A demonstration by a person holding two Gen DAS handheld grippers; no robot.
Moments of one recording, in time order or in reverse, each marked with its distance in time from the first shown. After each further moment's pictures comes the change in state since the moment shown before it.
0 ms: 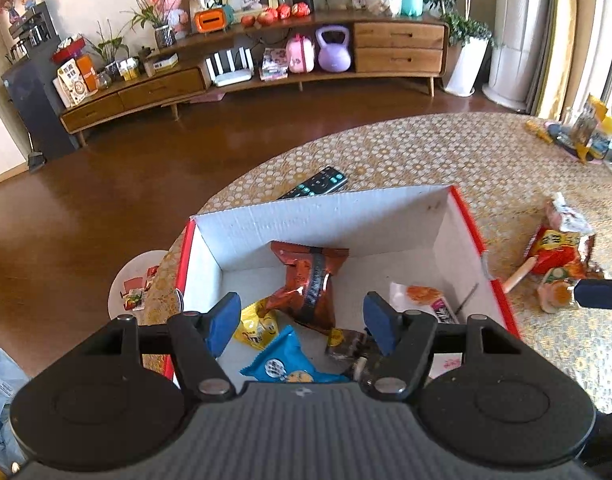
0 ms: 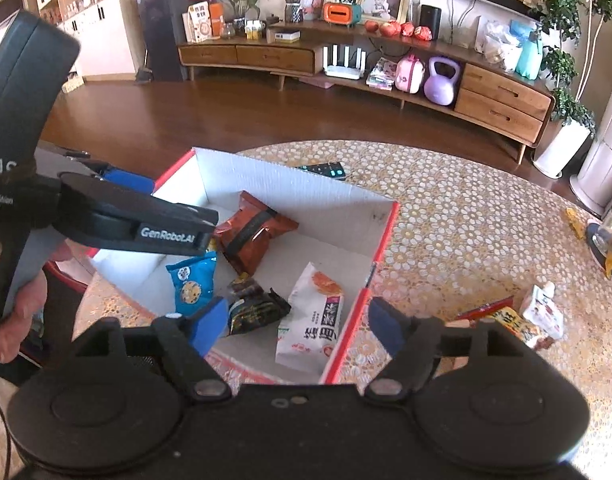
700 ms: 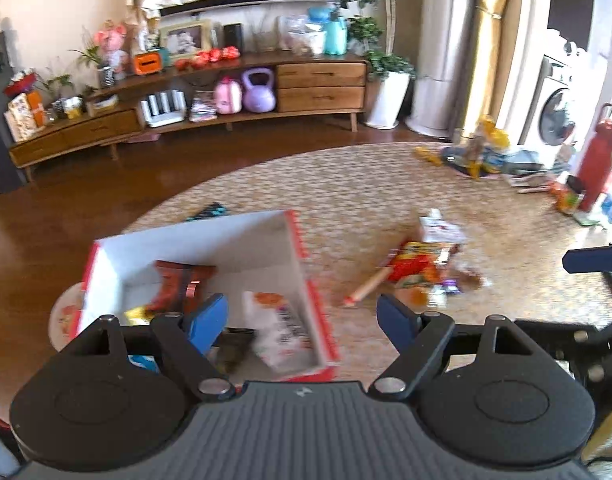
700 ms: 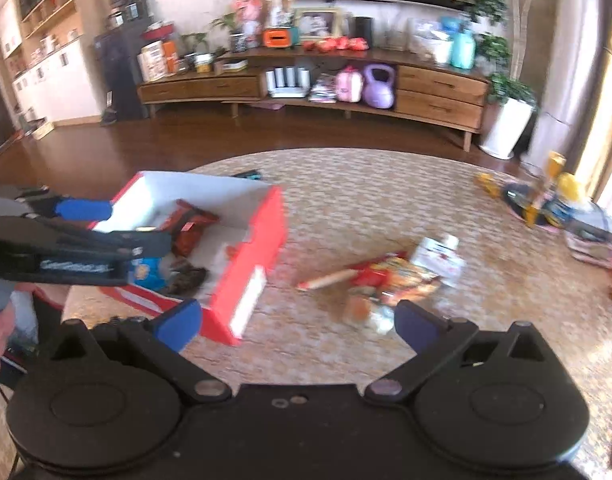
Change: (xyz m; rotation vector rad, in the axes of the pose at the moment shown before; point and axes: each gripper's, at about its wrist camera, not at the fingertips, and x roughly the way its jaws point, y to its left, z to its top) left arm -0.084 -0.102 -0.025 0.042 -0.117 -0.197; right arm -0.106 -0.100 -0.064 0.141 -0.071 -0.072
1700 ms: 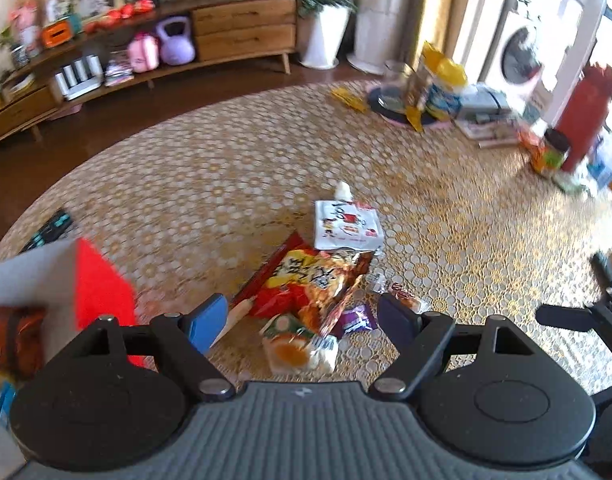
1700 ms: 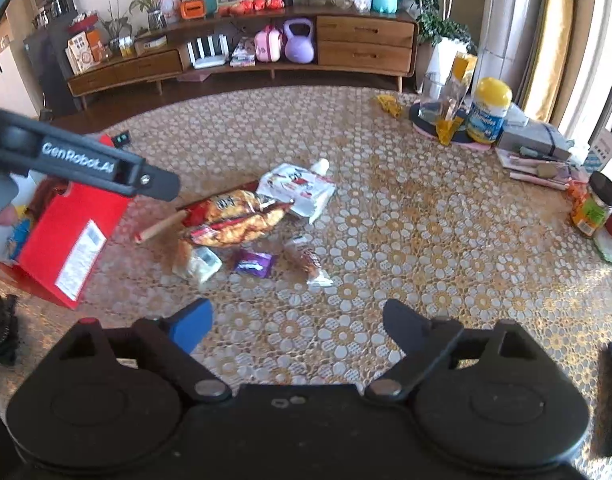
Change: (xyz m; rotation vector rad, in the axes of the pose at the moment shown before) left arm 0.169 -0.140 0.058 0.107 0.200 -0.115; right arm 0.073 -0.158 -0.056 0.108 0.097 -0.105
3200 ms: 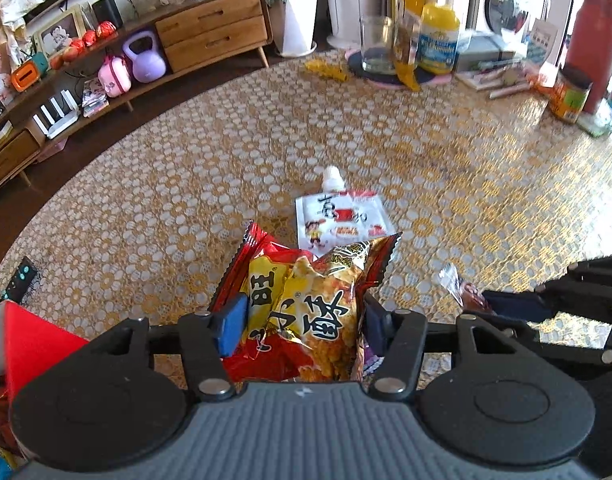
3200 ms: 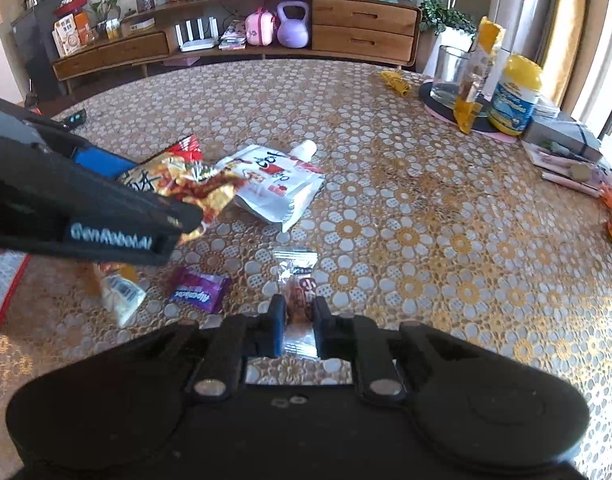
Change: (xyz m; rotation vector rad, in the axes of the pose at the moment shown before) left arm 0.076 -0.025 0.007 0.155 0.005 0.054; right arm 0.091 -0.016 0.014 -0.020 0.013 -0.035
